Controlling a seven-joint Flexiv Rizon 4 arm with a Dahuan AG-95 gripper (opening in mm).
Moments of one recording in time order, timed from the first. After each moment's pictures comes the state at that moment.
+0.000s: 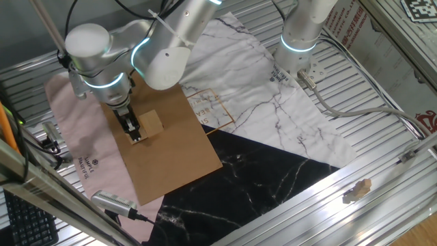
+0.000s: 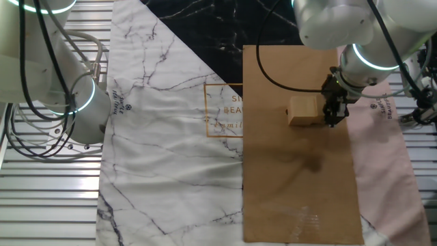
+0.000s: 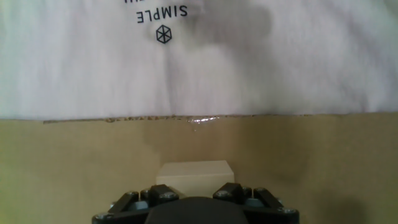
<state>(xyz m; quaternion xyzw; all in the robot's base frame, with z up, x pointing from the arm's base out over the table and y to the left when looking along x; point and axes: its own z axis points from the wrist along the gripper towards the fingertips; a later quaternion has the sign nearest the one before) 0.645 0.010 0.035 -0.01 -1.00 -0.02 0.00</state>
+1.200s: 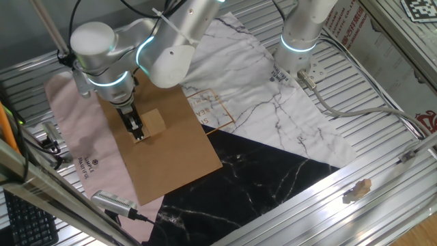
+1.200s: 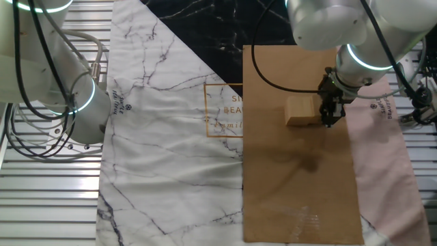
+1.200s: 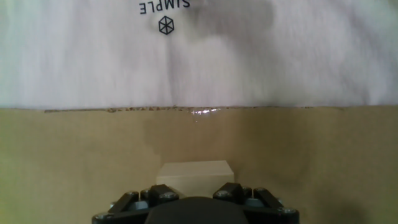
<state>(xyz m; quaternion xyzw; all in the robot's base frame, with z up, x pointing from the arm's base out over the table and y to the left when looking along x) 0.638 0.008 0.034 0.00 -1.00 -0.02 0.00</state>
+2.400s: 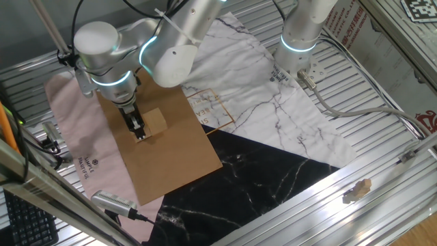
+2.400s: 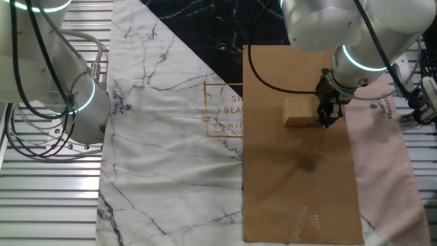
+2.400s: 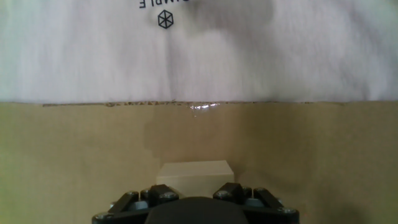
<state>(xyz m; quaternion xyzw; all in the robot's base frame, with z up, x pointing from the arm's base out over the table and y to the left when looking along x) 0.634 0.008 0.032 0.00 -1.00 -0.02 0.00</state>
